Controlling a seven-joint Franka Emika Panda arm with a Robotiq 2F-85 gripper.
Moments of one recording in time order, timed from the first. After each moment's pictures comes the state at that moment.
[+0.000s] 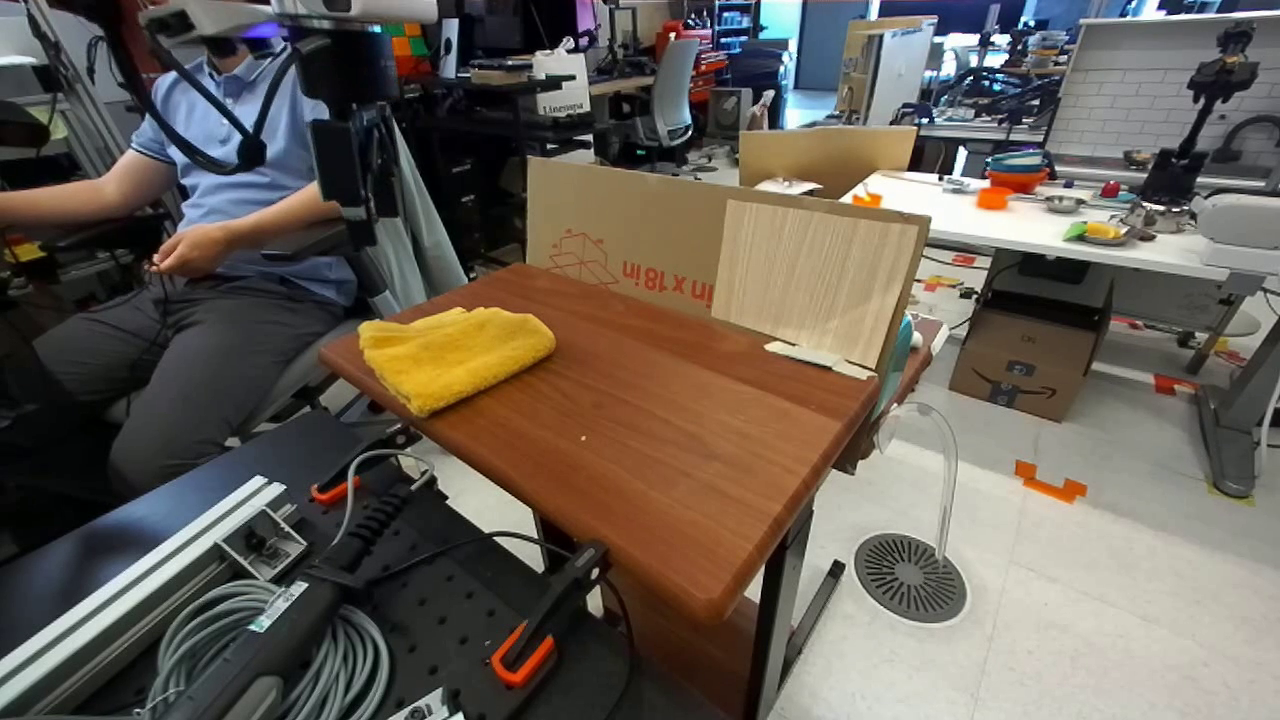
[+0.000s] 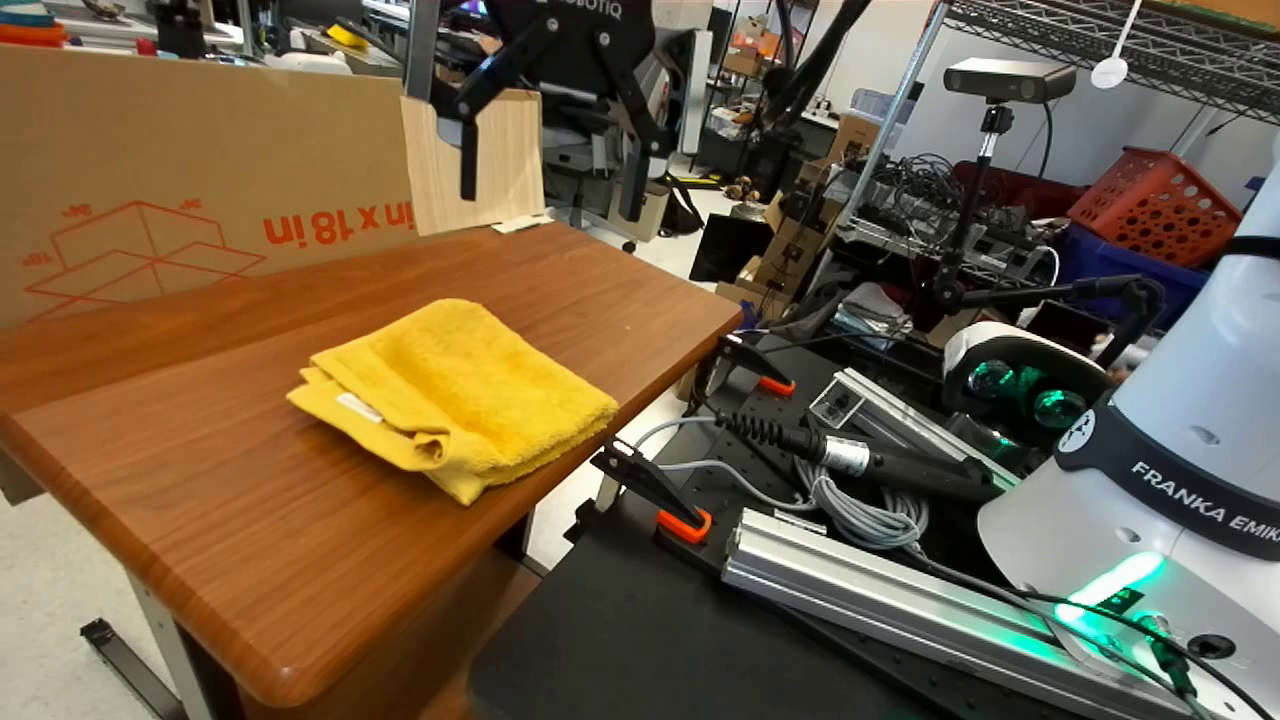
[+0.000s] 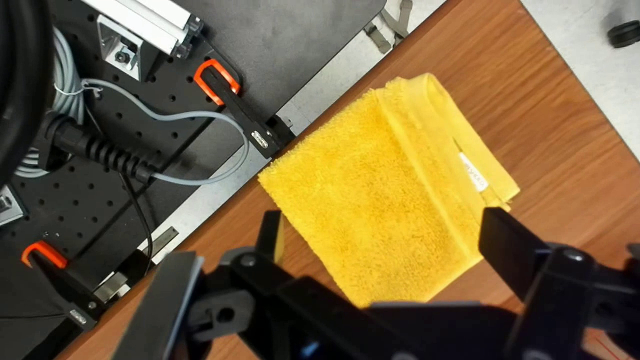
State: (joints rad) arm 0.05 -0.11 0.34 -2.45 0.15 2.28 0.98
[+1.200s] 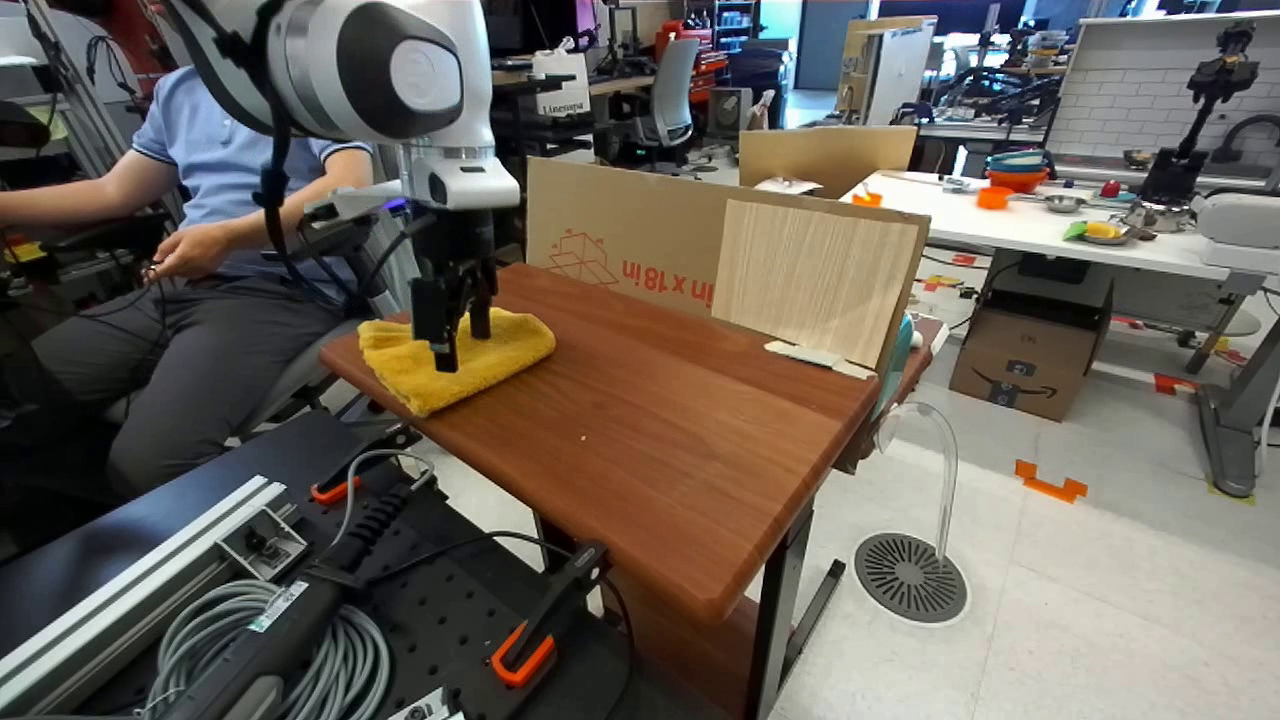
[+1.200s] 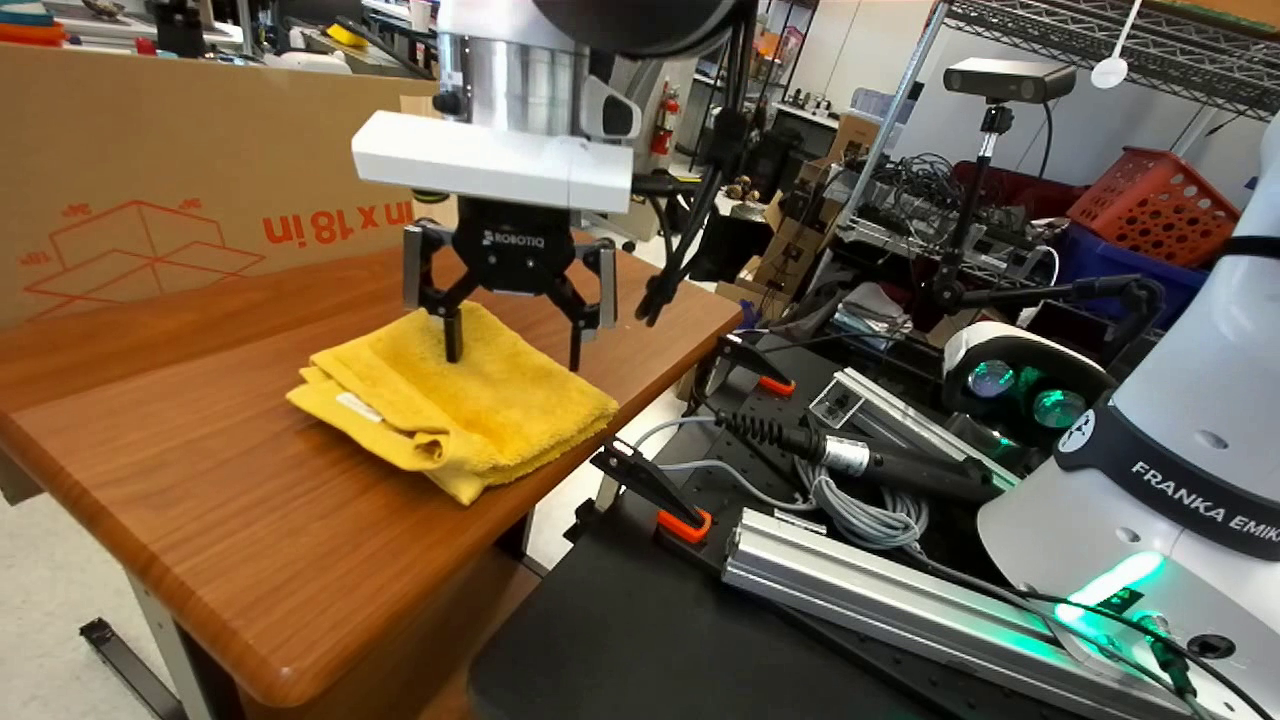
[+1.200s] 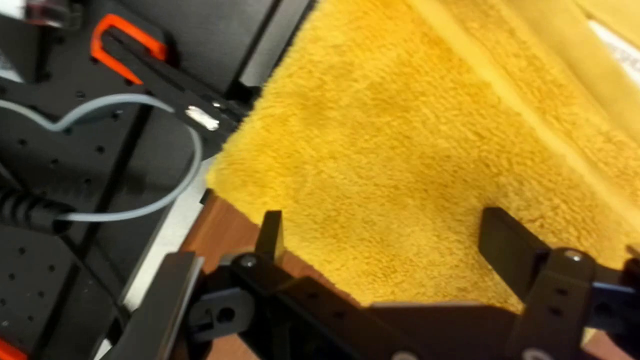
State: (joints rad) arm 0.13 0.32 0.18 -2.35 -0.03 2.53 1.31
